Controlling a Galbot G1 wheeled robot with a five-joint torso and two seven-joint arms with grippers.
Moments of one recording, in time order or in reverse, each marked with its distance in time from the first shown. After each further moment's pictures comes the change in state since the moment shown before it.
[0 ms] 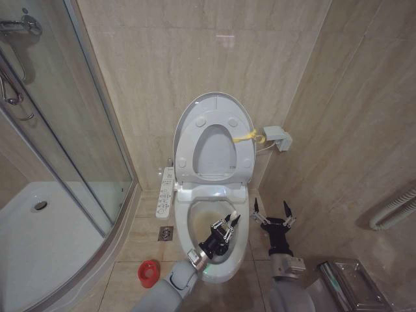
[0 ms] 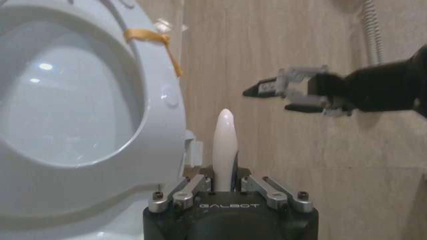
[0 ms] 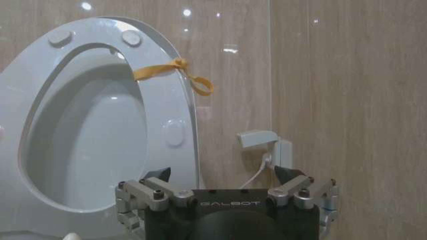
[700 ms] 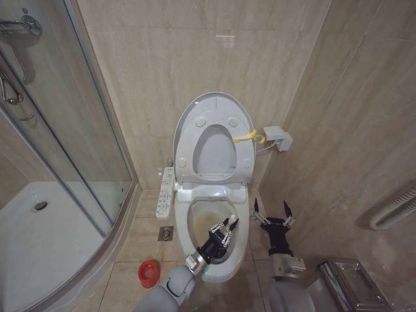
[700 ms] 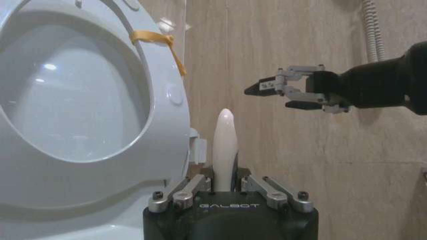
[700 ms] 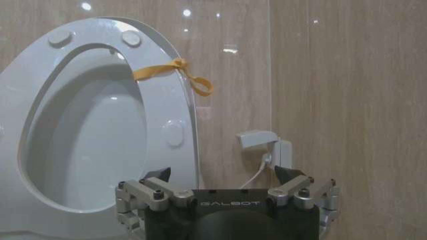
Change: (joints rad) left arm 0.035 0.010 -0.031 -0.002 0.021 0.001 -0.004; right arm 0.000 0.000 0.000 0.000 0.000 0.000 0.000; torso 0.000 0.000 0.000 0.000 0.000
